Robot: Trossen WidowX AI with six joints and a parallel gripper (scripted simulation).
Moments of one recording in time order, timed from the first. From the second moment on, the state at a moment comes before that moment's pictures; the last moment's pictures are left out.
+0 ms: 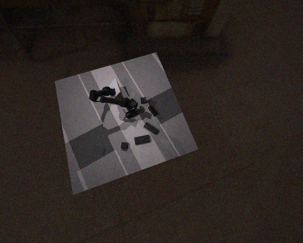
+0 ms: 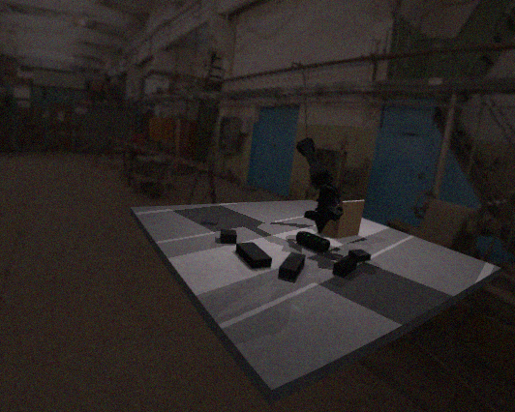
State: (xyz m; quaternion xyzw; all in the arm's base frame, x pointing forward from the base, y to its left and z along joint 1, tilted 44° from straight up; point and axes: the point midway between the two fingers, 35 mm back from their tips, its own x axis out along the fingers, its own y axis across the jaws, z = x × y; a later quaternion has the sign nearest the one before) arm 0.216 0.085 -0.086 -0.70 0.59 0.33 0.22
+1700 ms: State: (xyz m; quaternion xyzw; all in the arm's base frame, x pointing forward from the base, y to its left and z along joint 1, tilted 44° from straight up) arm 0.212 0.119 -0.050 -0.71 0.59 0.33 0.22
